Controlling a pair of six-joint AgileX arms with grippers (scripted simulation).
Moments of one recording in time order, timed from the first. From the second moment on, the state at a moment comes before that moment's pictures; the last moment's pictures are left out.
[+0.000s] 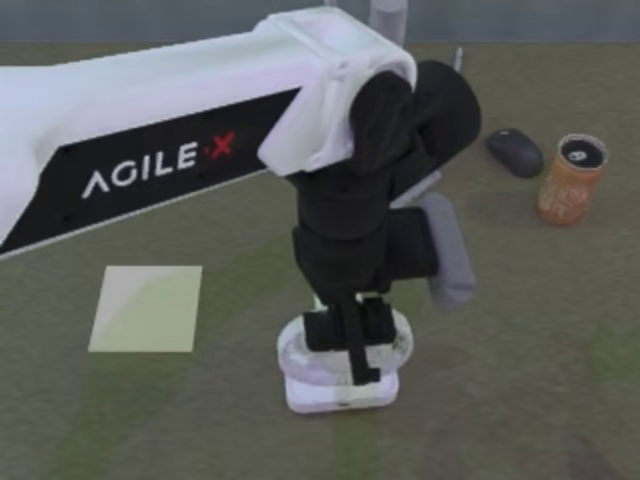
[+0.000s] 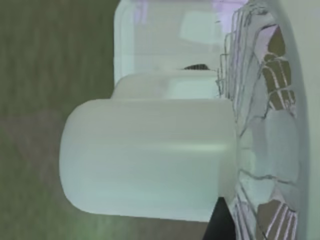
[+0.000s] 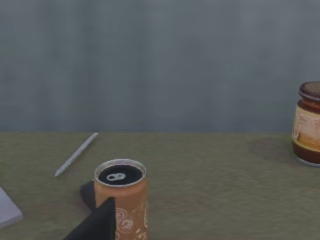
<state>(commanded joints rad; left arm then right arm) -0.87 1.96 1.63 -1.24 0.00 0.60 0.00 0.00 0.00 0.00 0.00 0.00</state>
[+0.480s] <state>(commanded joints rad) -0.87 1.96 1.63 -1.24 0.00 0.60 0.00 0.00 0.00 0.00 0.00 0.00</state>
